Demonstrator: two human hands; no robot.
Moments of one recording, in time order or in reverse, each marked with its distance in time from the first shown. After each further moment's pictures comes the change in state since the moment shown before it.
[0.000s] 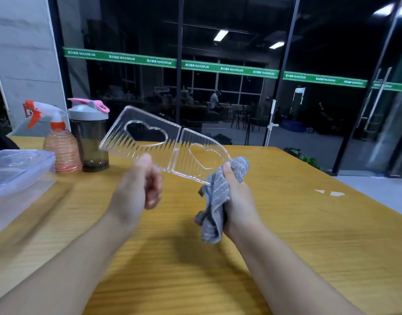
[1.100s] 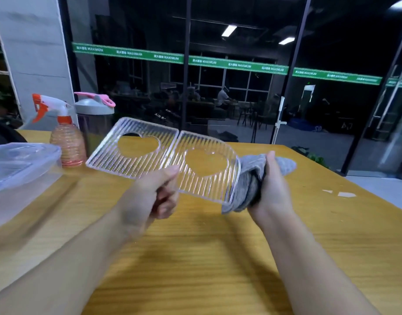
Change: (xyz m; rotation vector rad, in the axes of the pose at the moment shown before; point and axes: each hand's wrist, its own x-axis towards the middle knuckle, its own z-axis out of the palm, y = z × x) left_hand -0.013 0.002 0.005 -0.024 -0.253 -0.096; right_hand 0.021 -0.021 -0.030 0.229 -0.099 -0.128
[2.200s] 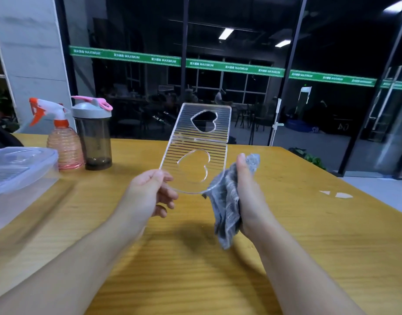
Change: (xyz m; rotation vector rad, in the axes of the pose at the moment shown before) left_hand 0.007 -0.008 0.001 0.097 0.360 -0.061; right_hand -0.010 0.014 0.010 -0.489 0.029 0.084
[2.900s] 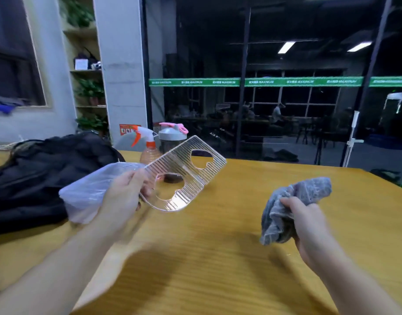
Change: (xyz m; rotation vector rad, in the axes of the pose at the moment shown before) left_hand -0.007 0.037 -0.146 0.346 0.504 0.202; right_hand 0.002 0.010 0.025 -0.029 0.036 -0.104
